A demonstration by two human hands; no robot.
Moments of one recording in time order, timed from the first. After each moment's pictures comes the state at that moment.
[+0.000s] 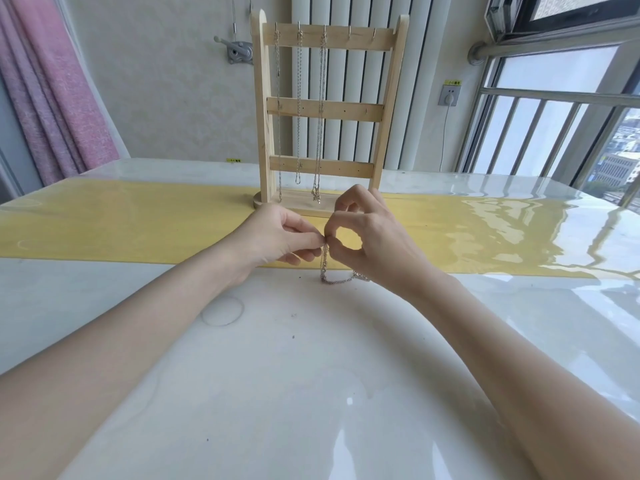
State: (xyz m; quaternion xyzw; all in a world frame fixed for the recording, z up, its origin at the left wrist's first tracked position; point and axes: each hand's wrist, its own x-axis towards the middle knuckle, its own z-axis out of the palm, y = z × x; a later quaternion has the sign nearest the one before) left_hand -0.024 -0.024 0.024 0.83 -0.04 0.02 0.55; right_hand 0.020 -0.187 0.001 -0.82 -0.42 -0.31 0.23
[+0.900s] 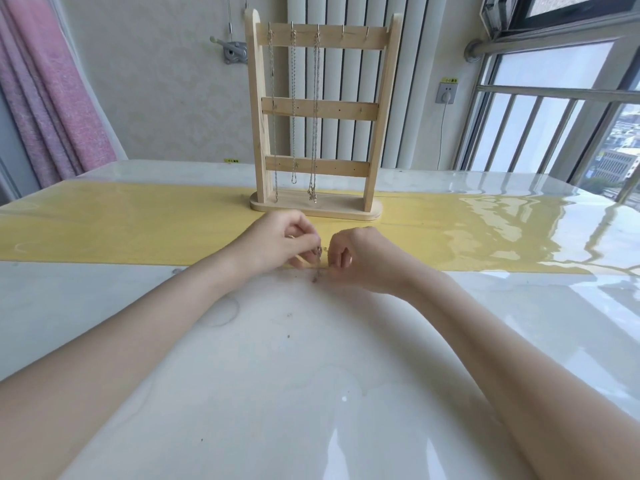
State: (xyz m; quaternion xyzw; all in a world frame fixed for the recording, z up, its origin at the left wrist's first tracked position) left_hand -0.018 -0.028 0.013 0.84 -0.09 0.04 0.54; right_hand 0.007 -0.186 0.009 -0.92 -0.32 -0.02 0.22
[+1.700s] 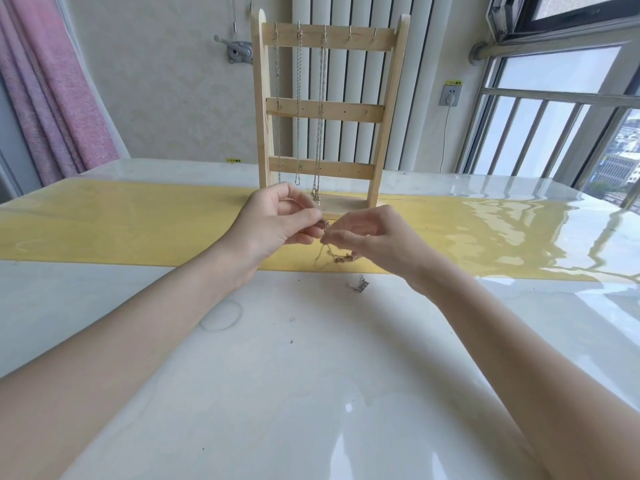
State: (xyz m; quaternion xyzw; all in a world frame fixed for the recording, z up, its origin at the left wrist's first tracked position) left_hand -0.023 -0.029 0.030 0.73 -0.07 0.12 0.67; right_hand 0.009 -0.193 0.023 -0.83 -0.27 0.02 0.49
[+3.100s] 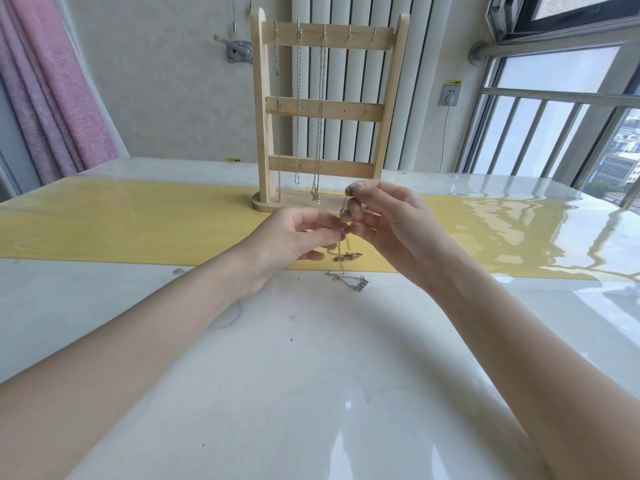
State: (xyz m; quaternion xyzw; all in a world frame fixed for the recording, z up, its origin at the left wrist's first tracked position) left_hand -0.025 -0.040 0.021 0.78 -0.10 0.01 0.61; right_hand 0.011 -0.196 0.032 -0.58 -0.22 0.10 0.78
